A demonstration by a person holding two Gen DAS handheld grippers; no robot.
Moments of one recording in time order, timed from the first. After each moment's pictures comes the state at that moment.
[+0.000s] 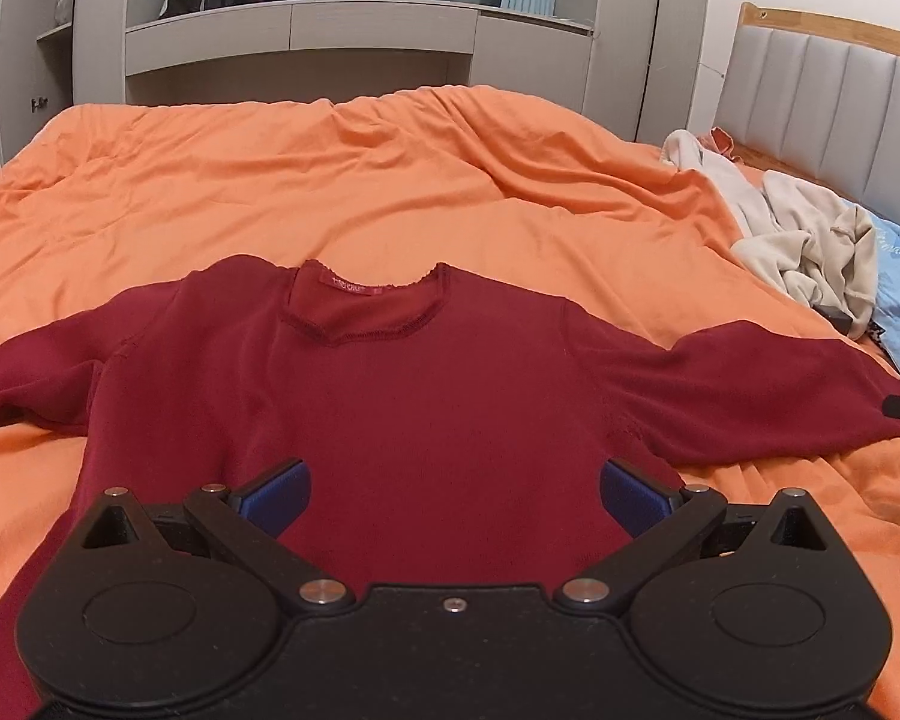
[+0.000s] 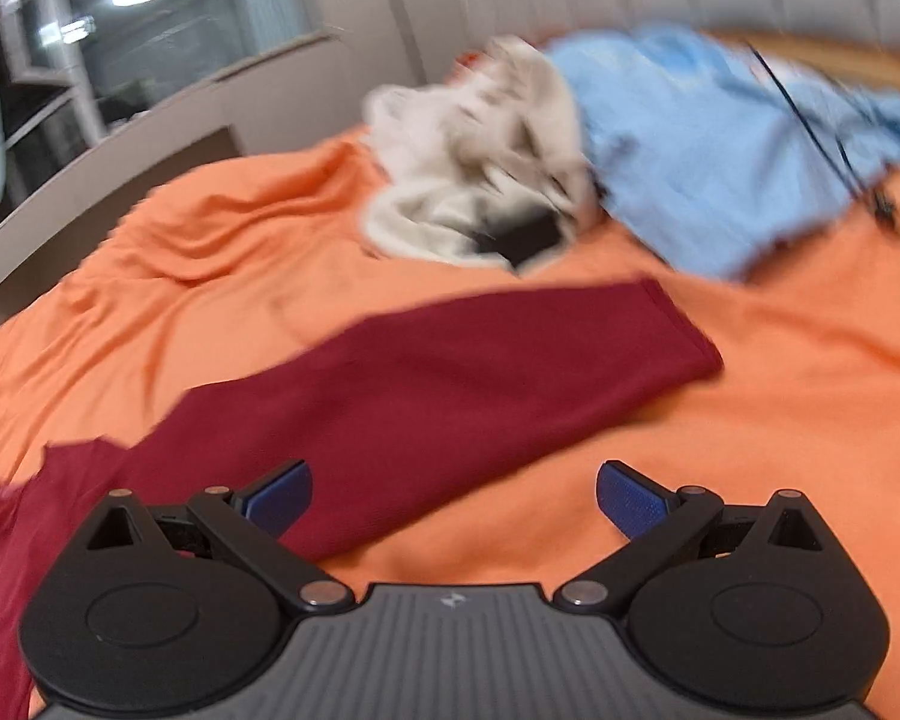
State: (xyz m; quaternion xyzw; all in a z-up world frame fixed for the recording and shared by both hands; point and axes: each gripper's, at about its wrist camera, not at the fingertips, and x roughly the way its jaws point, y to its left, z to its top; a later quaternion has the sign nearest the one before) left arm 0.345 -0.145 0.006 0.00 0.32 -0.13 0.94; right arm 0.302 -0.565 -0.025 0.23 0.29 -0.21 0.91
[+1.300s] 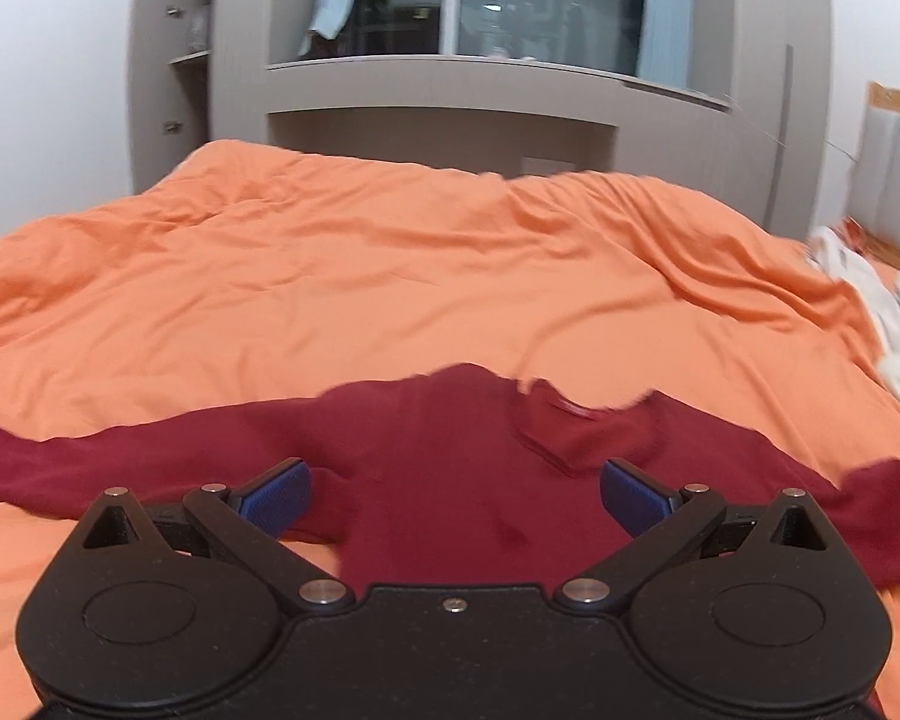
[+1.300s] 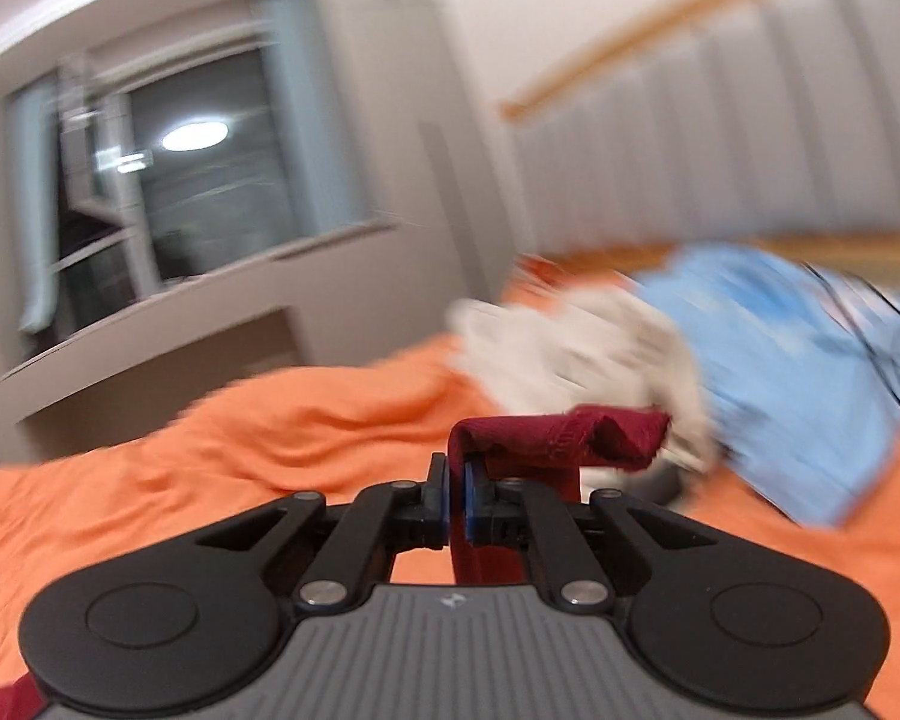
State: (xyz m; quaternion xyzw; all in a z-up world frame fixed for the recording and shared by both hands) left arm 0.379 -0.033 0.066 -0.03 0.27 0.01 0.96; right arm 0.355 -0.461 0.101 0.15 0.09 -0.19 0.97
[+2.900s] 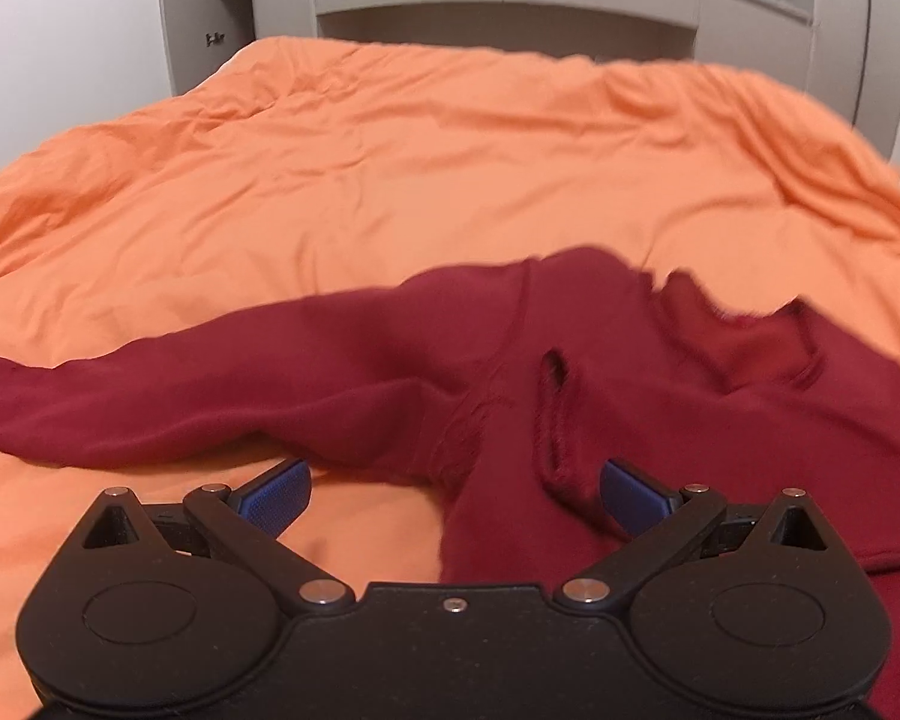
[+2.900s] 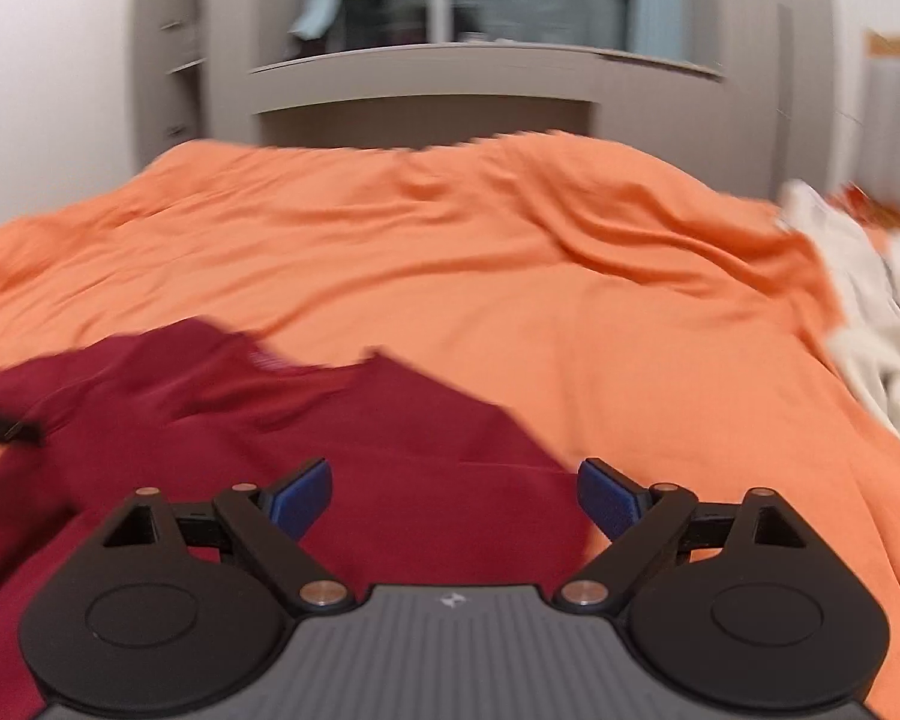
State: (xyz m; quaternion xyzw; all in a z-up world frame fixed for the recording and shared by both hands) left arm 0.439 0.011 0.006 -0.01 0.38 0.07 0.92; right arm 0.428 -0.336 0.017 0.01 0.28 0.04 0.96
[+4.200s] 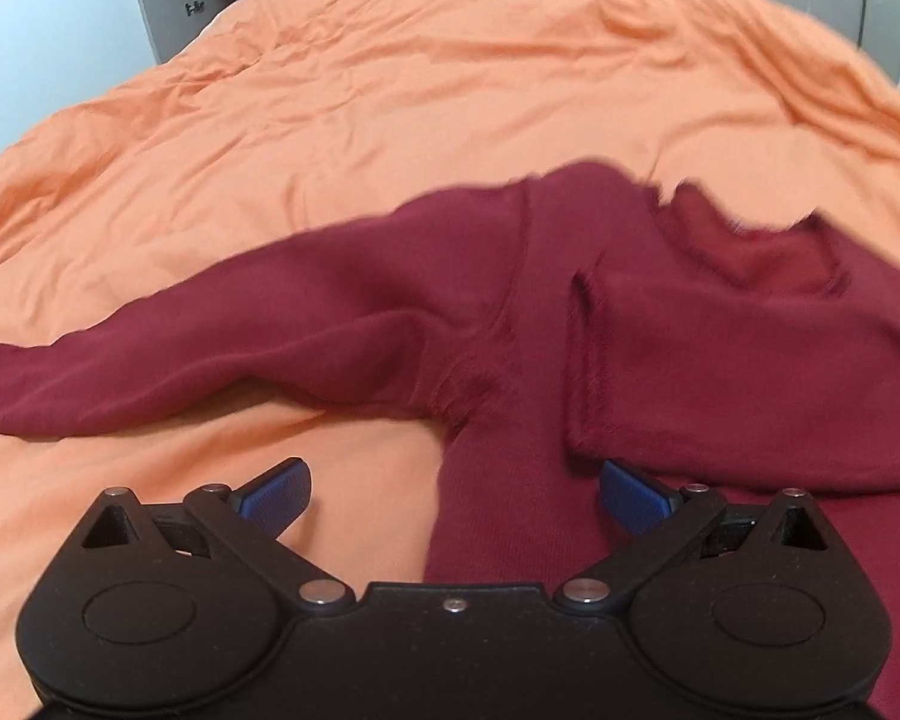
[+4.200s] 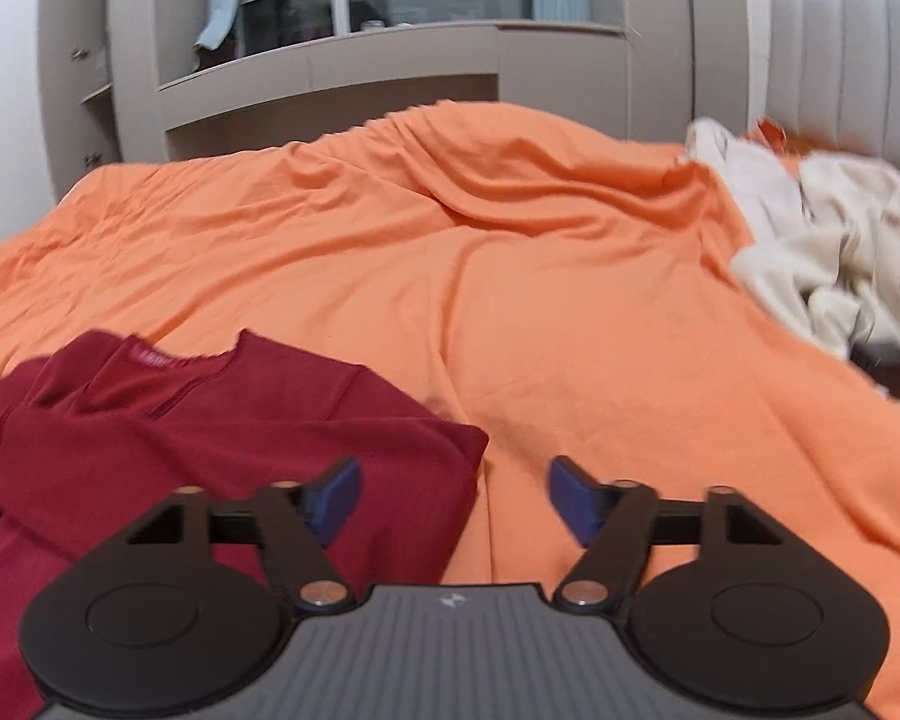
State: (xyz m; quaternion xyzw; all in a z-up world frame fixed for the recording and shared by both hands) left arm 0.438 0.006 -0.002 0.01 0.42 0.06 0.90; right arm 0.413 -0.387 -0.003 0.03 0.29 -0.02 0.96
